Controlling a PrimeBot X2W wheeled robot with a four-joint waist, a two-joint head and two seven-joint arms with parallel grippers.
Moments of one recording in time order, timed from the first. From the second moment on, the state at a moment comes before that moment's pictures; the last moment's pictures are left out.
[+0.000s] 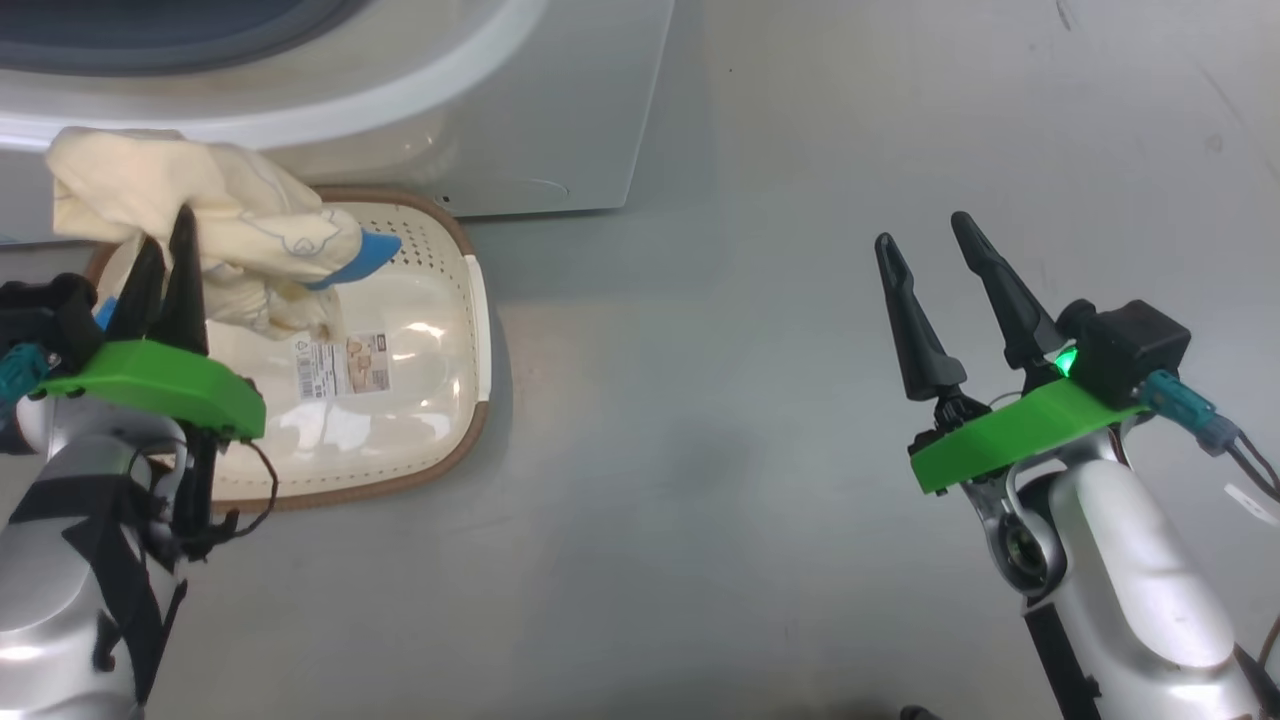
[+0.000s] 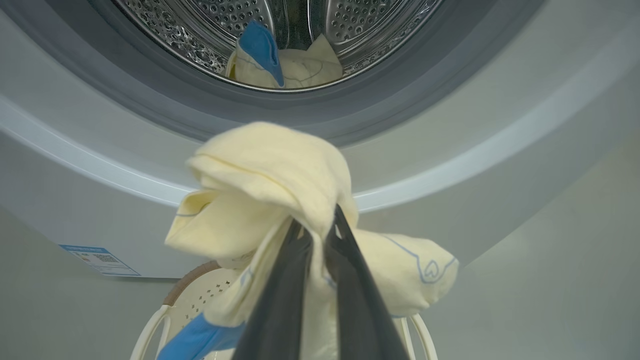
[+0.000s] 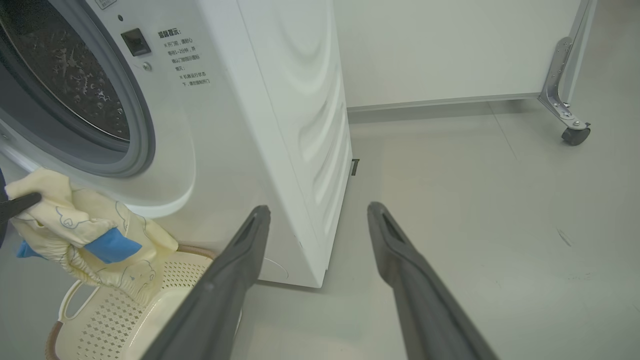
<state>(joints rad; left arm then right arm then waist) -0.66 0.38 -0.38 0.56 -0.58 -0.05 -0.25 -0.36 -0.05 0.18 0.24 0.26 0.13 -0.26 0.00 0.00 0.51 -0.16</state>
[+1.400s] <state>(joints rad) -0.42 0.22 -0.05 0.34 -0.41 -0.12 -0.25 -0.22 -0.05 0.16 0.29 0.25 0.13 -0.26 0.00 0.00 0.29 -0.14</state>
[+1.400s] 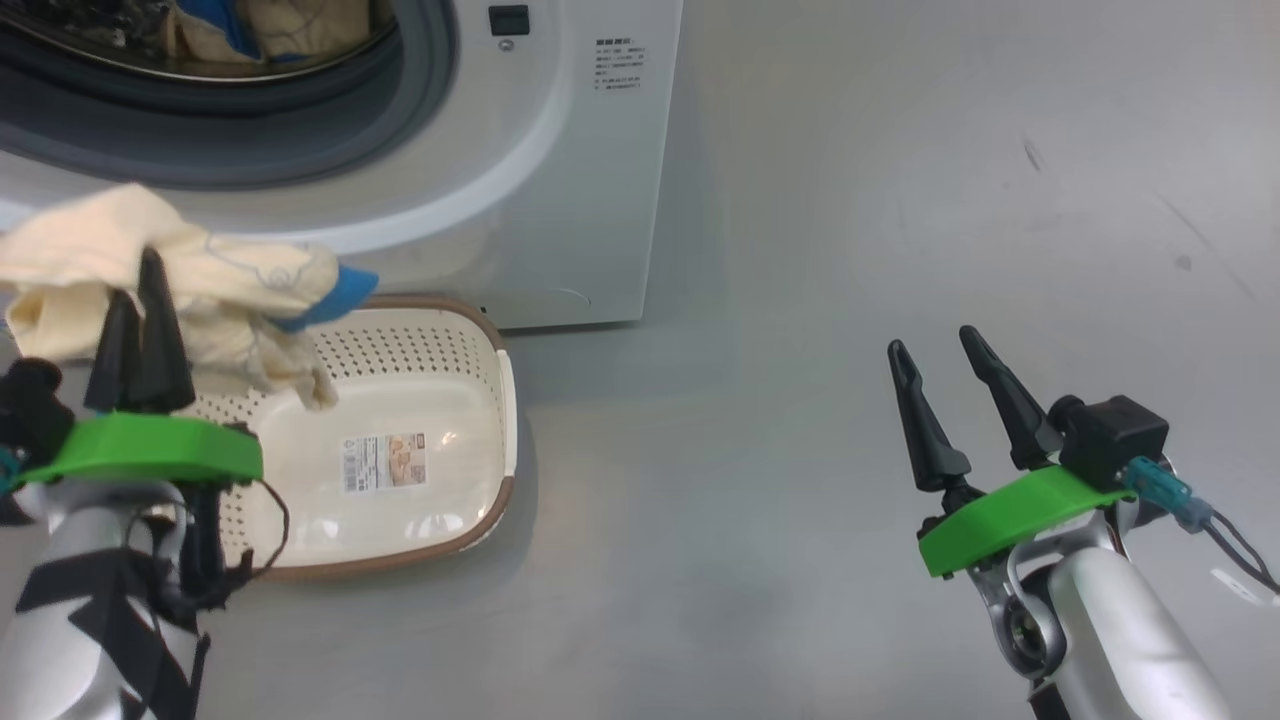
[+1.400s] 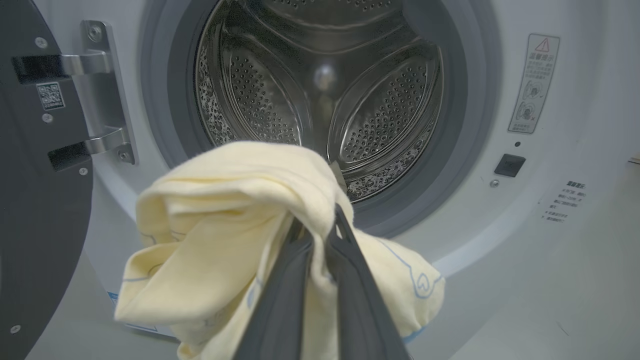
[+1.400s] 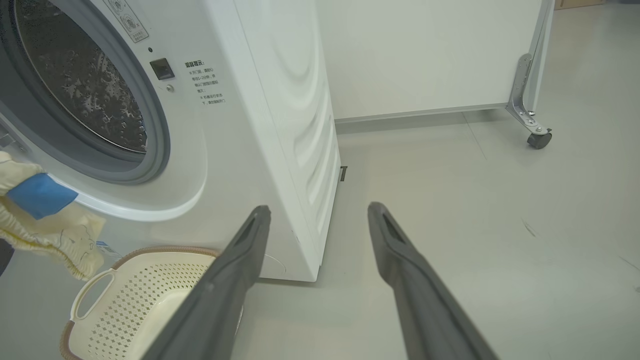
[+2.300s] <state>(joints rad) -1.19 0.46 -0.16 0.52 -0.55 -0.13 -0.16 -0.34 -0.05 0.20 0.20 0.33 0.13 -0.26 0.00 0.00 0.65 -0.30</state>
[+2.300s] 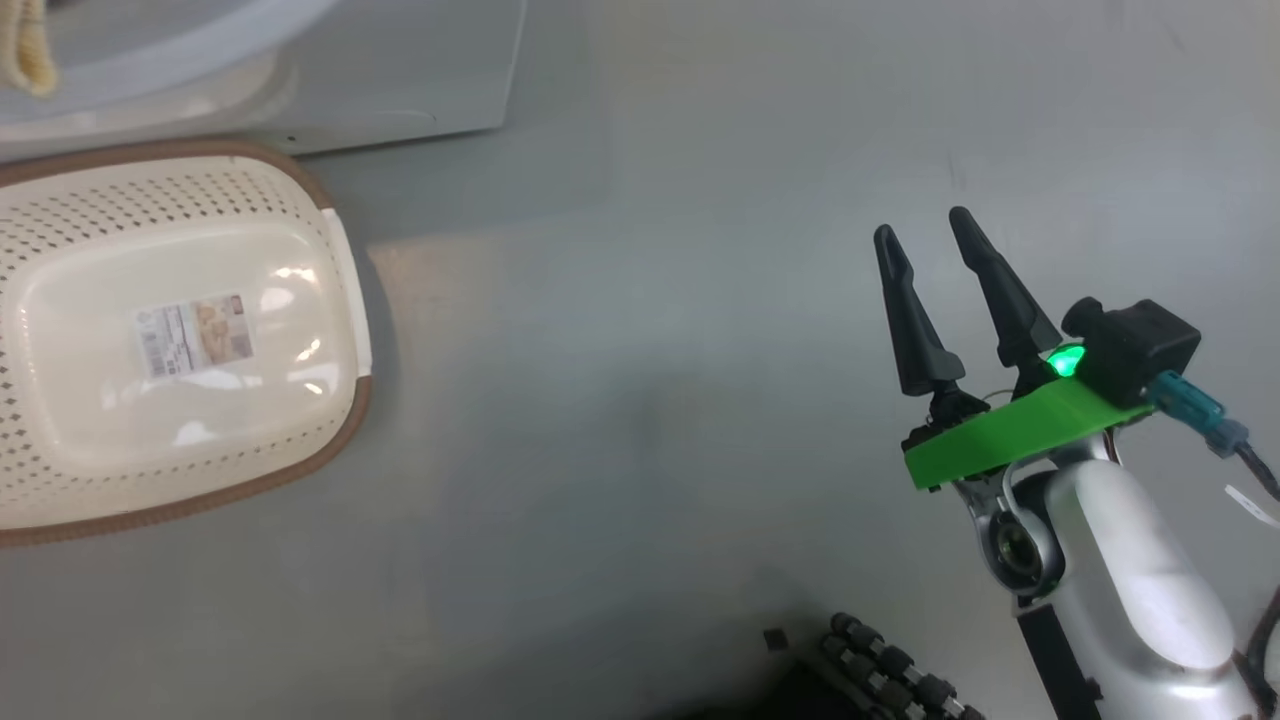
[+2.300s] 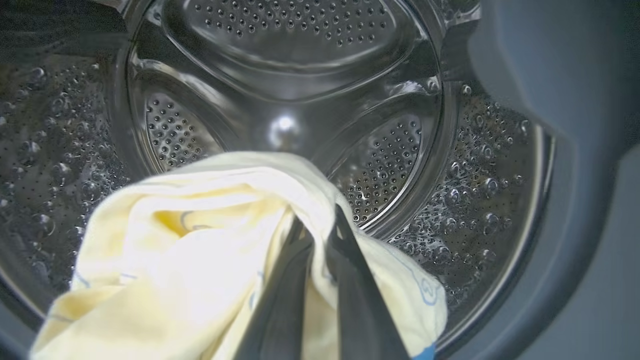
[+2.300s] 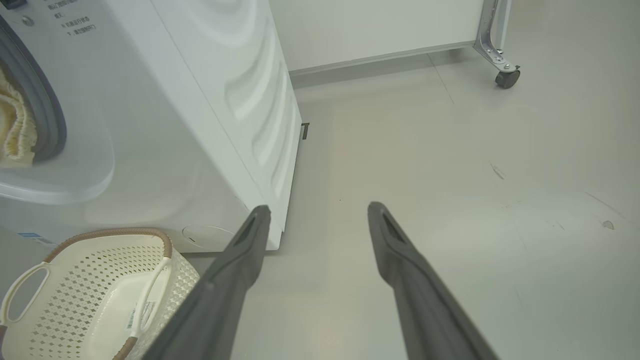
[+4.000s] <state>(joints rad) -1.76 0.61 -0.56 1.09 -0.61 -0.13 -0.22 -0.45 -0.05 0.25 0.18 0.44 0.13 -0.26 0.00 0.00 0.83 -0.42</state>
